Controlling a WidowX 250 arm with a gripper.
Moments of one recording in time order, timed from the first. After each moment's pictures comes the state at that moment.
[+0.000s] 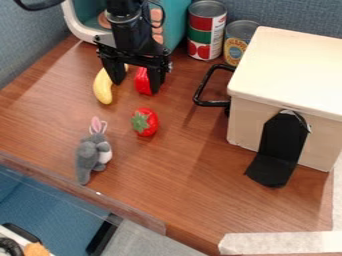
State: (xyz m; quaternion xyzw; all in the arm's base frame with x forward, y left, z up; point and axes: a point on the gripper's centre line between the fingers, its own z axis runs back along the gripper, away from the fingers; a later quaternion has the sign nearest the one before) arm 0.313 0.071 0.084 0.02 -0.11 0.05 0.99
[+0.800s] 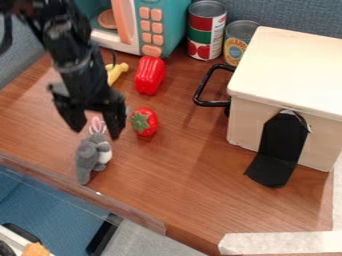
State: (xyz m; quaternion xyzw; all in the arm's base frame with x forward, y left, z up) arm 0.233 0.092 0.049 -0.01 -0.07 0.08 0.99
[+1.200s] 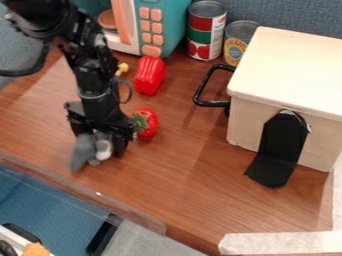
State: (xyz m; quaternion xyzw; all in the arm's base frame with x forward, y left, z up) arm 0.241 0.099 0.001 0.06 -0.02 0.05 1.00
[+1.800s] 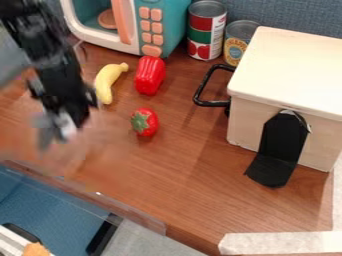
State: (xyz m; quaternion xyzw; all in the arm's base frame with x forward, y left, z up) arm 0.241 0.147 0.054 -0.01 -0.07 0.10 0.99
